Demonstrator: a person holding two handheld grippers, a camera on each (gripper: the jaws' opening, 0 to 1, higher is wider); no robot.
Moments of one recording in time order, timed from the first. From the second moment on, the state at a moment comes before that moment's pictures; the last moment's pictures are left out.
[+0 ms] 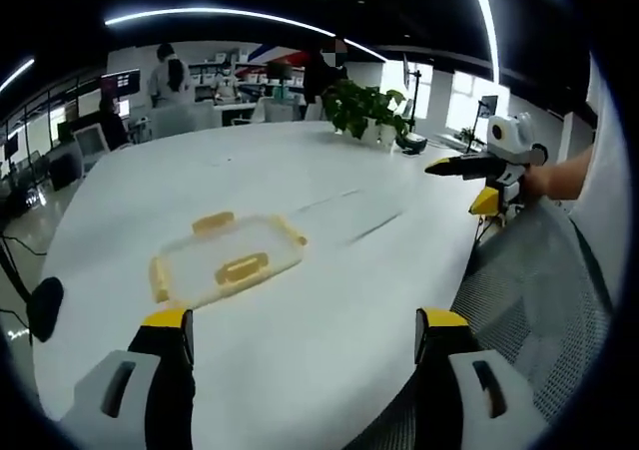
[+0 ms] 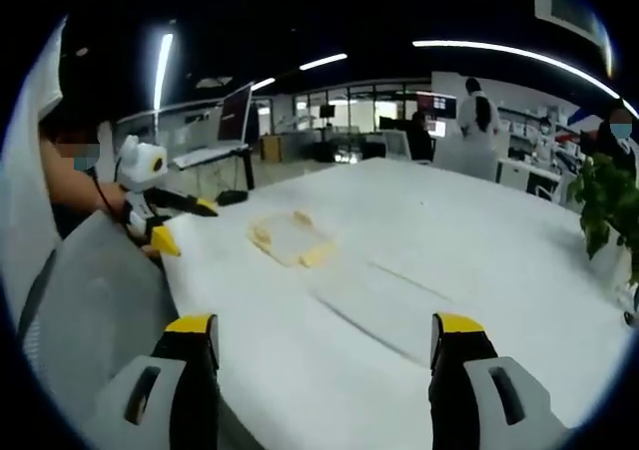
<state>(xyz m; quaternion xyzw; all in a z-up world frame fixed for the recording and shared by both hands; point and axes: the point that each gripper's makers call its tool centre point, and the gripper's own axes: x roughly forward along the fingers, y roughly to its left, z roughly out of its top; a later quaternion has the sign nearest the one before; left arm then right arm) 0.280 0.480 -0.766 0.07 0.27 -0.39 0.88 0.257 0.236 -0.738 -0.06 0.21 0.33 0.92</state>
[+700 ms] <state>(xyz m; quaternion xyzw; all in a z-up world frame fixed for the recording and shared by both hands) 0.289 0.485 -0.761 0.02 0.26 -0.38 0.89 0.264 0.223 -0.745 -0.05 0.20 0.32 0.92</state>
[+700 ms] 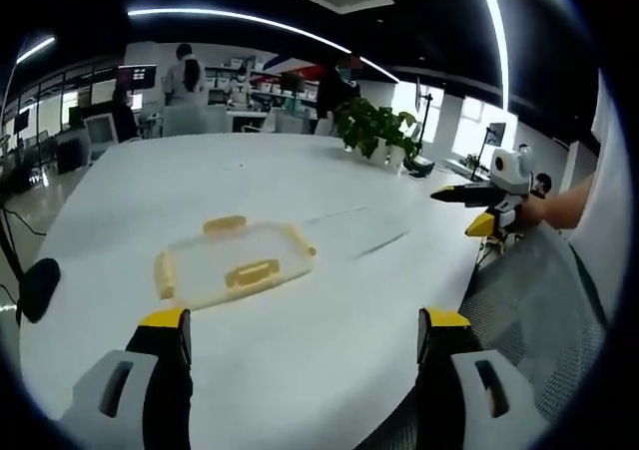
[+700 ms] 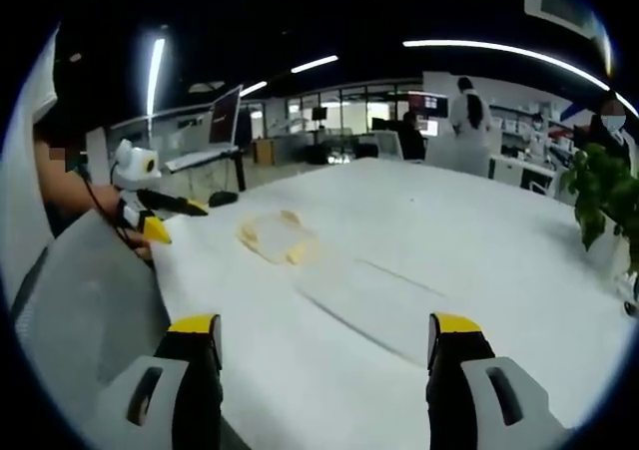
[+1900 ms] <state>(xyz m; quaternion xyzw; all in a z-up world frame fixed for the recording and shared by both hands) 0.288 0.486 -0.768 0.03 0.27 -0.38 0.89 0.268 0.248 -0.757 -0.09 0.22 0.36 0.90</state>
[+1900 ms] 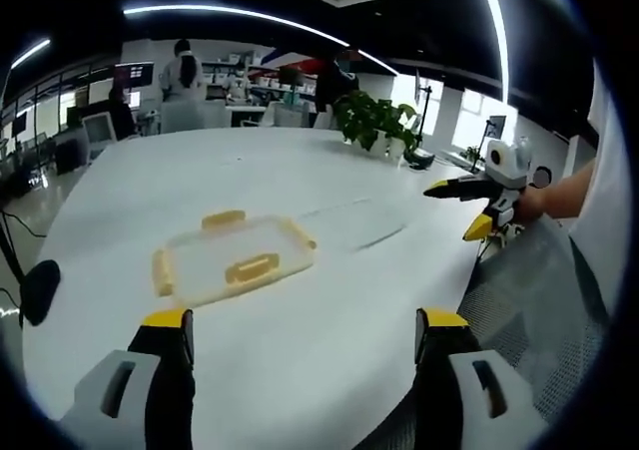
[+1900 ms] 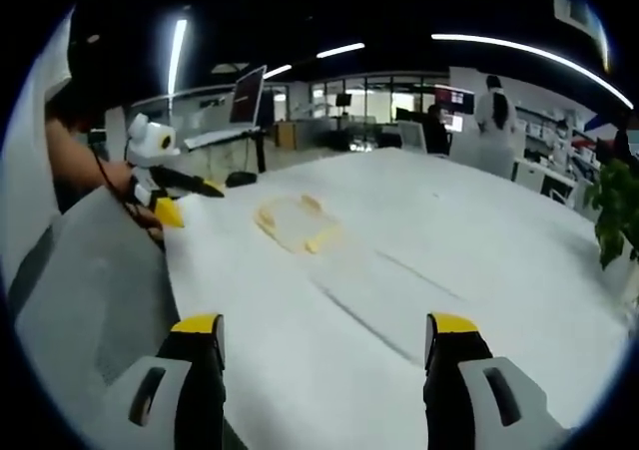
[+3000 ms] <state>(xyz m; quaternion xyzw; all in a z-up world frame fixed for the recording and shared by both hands) 0.311 0.497 -0.782 0.06 0.29 -0.39 0.87 0.304 0.310 -0.759 -0.12 0.23 0.44 0.86</state>
